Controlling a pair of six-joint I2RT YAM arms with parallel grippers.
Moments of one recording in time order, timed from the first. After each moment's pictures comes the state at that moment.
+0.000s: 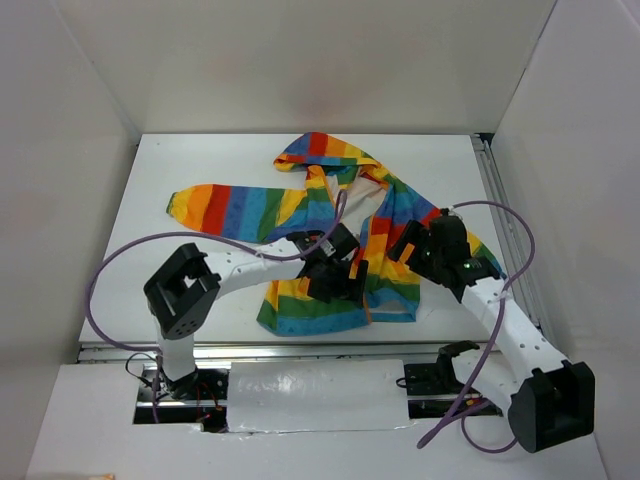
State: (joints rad) left arm -0.94 1.83 1.31 -0.59 0.17 -0.74; right arm 0.23 0.97 0.66 -0.48 -0.01 0.69
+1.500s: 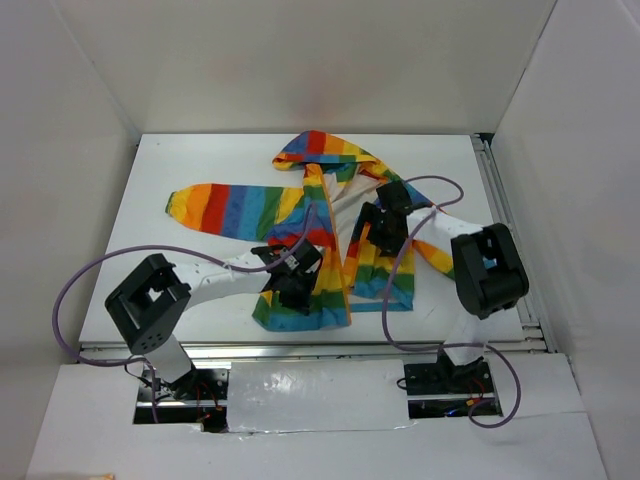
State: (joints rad) left arm -0.86 1.64 0.98 -0.51 0.10 -0.61; right arm 0.33 1.72 1.02 -0.37 -0.08 0.68
